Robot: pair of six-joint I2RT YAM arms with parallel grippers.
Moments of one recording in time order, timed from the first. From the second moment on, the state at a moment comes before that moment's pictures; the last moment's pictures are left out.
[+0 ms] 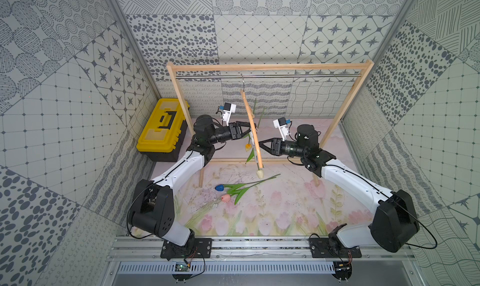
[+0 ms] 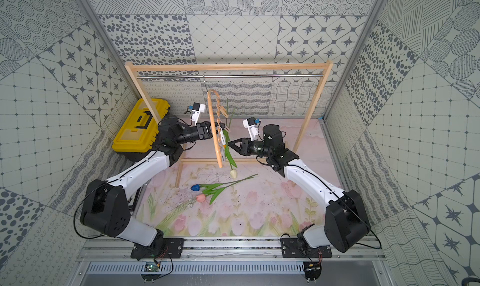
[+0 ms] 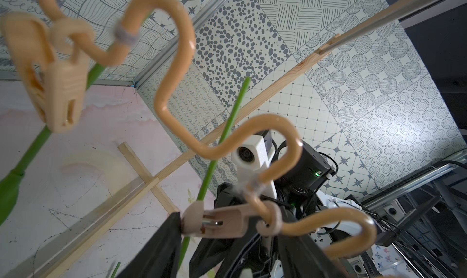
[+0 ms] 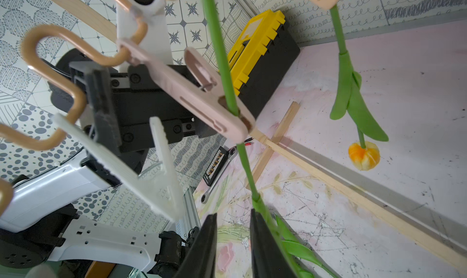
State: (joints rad) left arm -0.28 1.53 1.15 0.47 0.92 -0.89; right arm 0.53 1.41 1.07 0.08 -0.66 0.63
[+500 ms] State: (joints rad) left arm -0.30 1.23 1.07 -0.09 0.41 -0.55; right arm 0.51 1.21 0.95 -0.22 -0.34 0.54
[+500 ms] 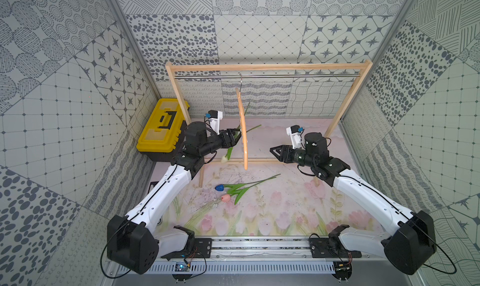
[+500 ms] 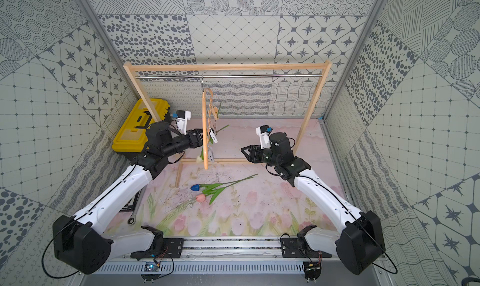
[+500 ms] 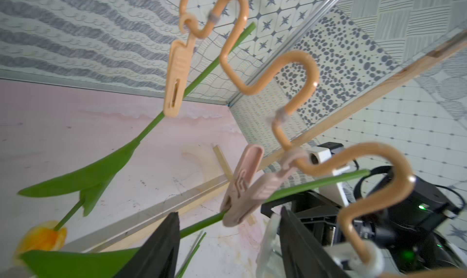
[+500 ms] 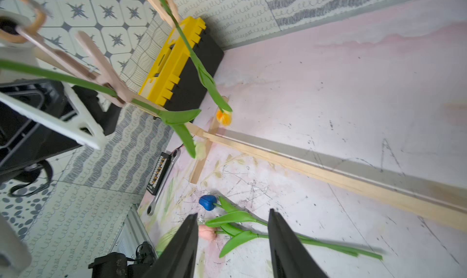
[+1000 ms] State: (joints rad) left arm -0.45 1.03 0.92 -0.23 -0.10 -0.52; right arm 0.51 1.05 0.78 -0.36 -0.24 0.56
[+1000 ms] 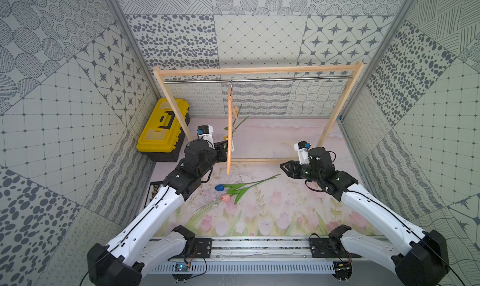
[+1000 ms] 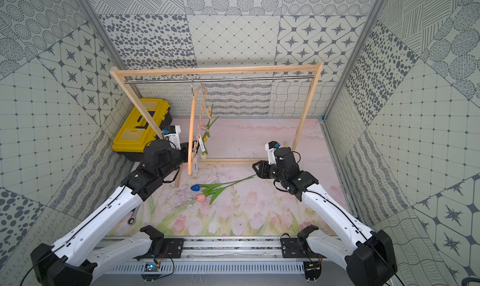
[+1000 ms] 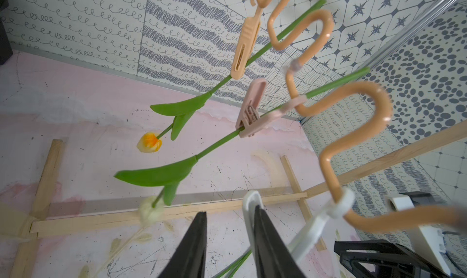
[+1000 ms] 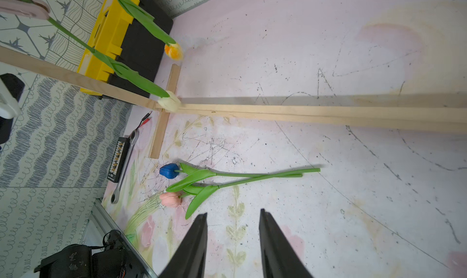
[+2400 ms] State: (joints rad) left arm -0.50 0.96 1.27 -0.80 -0.22 -0.58; right arm 0.51 1.03 0.82 -0.45 -0.25 0.53
